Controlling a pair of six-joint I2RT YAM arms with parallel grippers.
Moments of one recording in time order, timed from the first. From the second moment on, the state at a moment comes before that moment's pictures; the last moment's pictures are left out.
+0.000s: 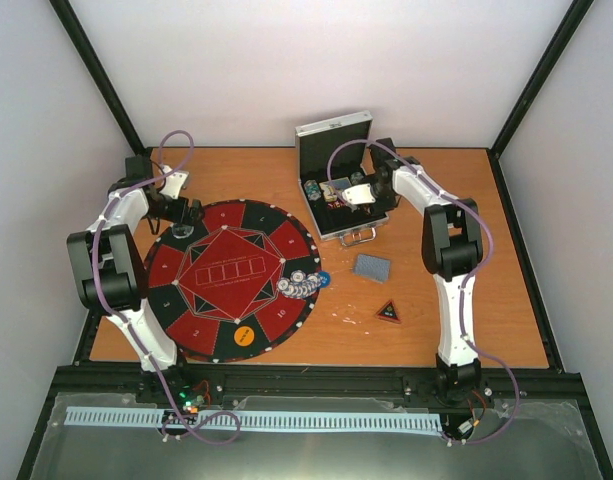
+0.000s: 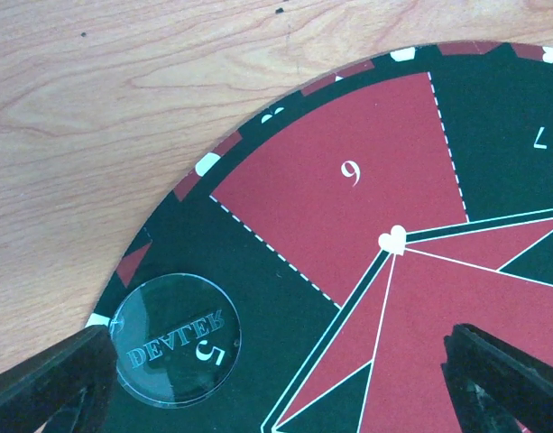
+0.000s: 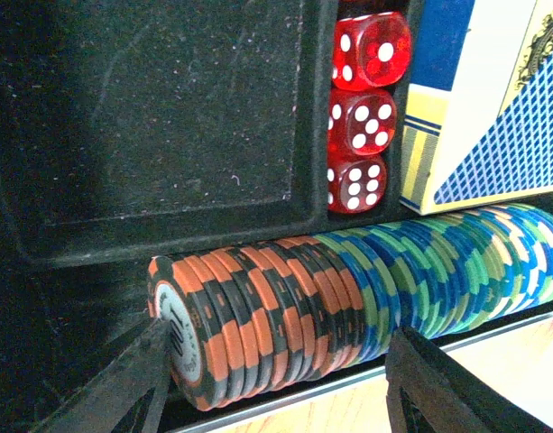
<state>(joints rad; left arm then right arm) 0.23 1.83 1.37 -0.65 0.37 0.41 0.26 2.29 1.89 -0.76 -0.05 -1.65</state>
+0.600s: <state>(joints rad) 0.23 1.84 1.37 -0.65 0.38 0.41 0.28 2.25 1.83 -0.76 0.01 -1.66</state>
